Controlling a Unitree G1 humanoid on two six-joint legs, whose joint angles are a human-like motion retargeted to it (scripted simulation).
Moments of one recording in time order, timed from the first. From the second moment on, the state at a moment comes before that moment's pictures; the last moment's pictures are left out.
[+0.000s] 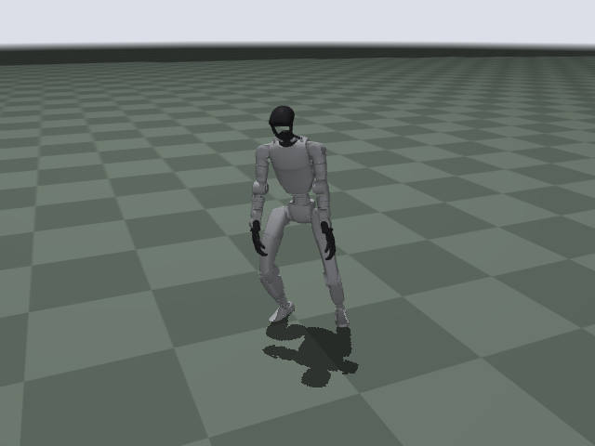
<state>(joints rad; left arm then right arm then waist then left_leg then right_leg) -0.62 0.14 0.08 1.49 -0.09 0.07 0.20 -0.54 -0.17 -0.13 1.36 -0.59 -0.06 0.23 0.09 0.07 0.24 -0.66 0.42 0.18 1.09 -0.63 -0.16 -0.58 -0.16 -0.22 0.92 -0.39 -0.01</state>
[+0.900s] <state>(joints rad) 0.00 0.07 0.29 1.51 0.02 0.19 -0.01 -0.05 -0.13 -0.13 1.47 -0.67 0.14 0.13 -0.07 0.06 0.02 -0.04 0.27 0.44 0.24 -0.05 -0.11 0.00 -0.08 -0.28 0.04 -0.06 -0.01</state>
